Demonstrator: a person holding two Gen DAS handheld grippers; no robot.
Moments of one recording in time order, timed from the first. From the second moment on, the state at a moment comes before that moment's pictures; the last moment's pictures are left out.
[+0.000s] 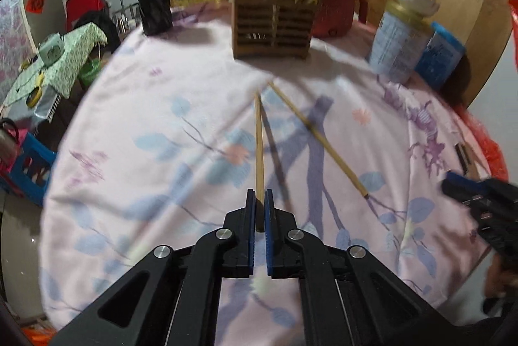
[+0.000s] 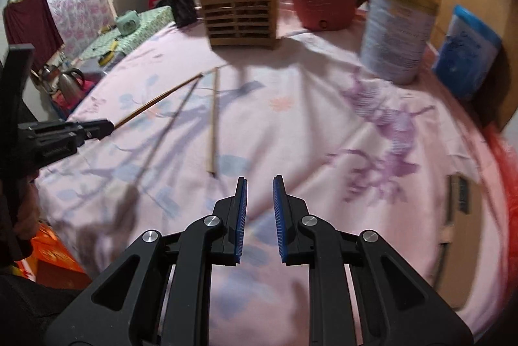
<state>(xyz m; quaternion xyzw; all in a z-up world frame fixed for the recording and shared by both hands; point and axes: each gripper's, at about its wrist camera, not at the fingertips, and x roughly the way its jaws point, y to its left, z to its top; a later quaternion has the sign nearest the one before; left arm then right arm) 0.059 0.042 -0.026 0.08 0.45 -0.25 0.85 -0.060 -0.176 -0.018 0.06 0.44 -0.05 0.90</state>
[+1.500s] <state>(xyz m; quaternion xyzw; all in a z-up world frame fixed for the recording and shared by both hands) 0.089 0.058 0.115 0.06 0.35 -0.28 0.89 -0.040 -0.166 0.108 0.04 0.27 -0.07 0.96</state>
